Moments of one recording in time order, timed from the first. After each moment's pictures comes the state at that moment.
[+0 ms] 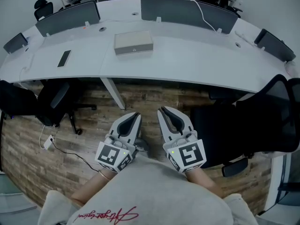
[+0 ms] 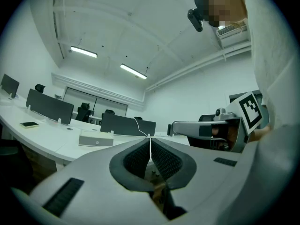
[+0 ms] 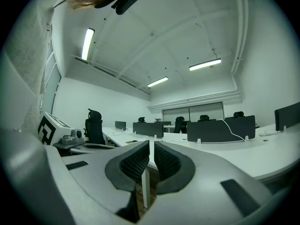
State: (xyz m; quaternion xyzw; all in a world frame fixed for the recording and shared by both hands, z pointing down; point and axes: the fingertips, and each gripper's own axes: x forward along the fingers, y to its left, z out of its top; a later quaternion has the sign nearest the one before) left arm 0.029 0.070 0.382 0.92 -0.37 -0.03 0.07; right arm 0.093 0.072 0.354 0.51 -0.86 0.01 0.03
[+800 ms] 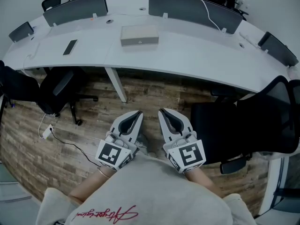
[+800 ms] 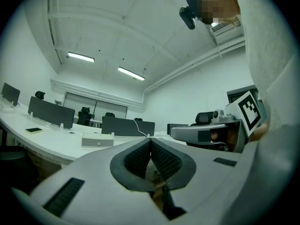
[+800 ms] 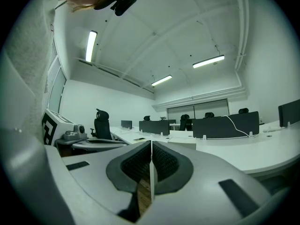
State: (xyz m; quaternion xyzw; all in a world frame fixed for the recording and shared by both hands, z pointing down) left arm 0.025 0.117 0.386 0.92 -0.38 -0.02 0.05; right arm 0.082 0.117 0.370 0.48 -0.87 0.02 0.03
